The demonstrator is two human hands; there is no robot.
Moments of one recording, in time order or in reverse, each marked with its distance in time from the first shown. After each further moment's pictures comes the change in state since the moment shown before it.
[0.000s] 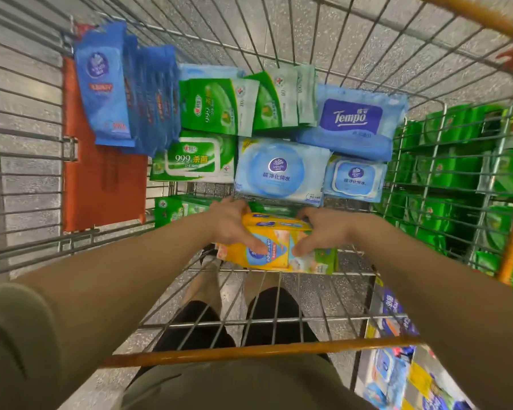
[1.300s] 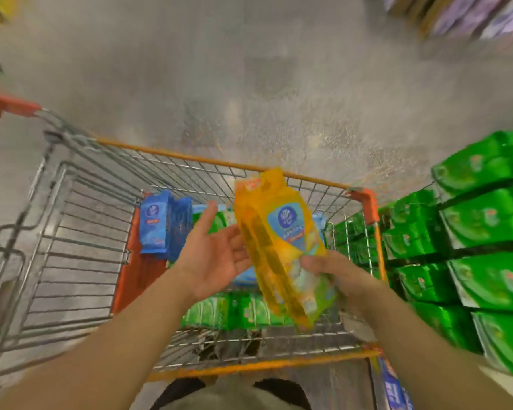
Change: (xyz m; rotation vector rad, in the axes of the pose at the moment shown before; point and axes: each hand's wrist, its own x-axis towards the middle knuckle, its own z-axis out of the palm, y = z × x) left_hand -0.226 0.086 -0.074 -1.632 -0.114 0.560; right_hand -0.241 -0.042 0.006 1.367 0.317 -0.544
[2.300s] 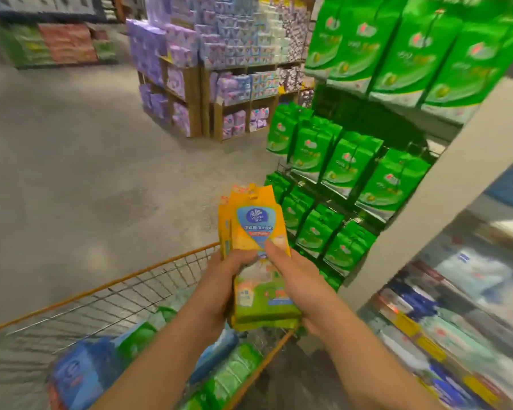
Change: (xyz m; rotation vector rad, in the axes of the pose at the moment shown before) left_hand -0.145 -0.022 0.152 0.717 -0.450 0.041; right_hand -0.193 -0.002 0.153 0.251 0.810 -0.643
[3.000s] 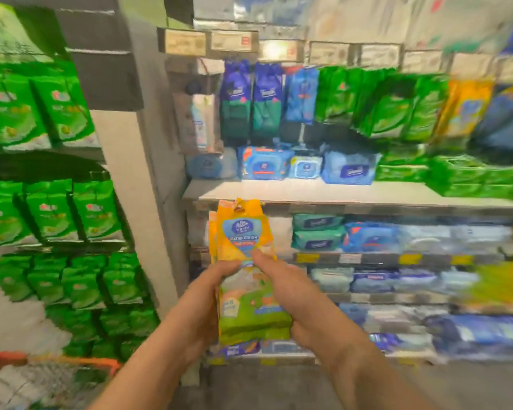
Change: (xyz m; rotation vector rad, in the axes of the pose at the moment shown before) left_hand -0.116 -0.120 0.335 0.328 -0.698 -0.355; right_hand -0.283 0.017 -0.265 0.496 0.645 -0.149
